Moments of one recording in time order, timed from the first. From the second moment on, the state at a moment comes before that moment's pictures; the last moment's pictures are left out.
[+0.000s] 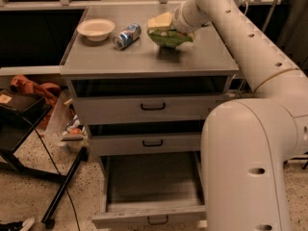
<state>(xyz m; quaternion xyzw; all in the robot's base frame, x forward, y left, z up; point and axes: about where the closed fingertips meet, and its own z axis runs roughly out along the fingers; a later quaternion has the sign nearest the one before) 0.872 -0.072 0.881 -0.06 0.91 0.21 0.36</state>
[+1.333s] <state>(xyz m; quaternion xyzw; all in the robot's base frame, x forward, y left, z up) 0.835 -0.177 0.938 -0.05 0.88 0.27 0.39</state>
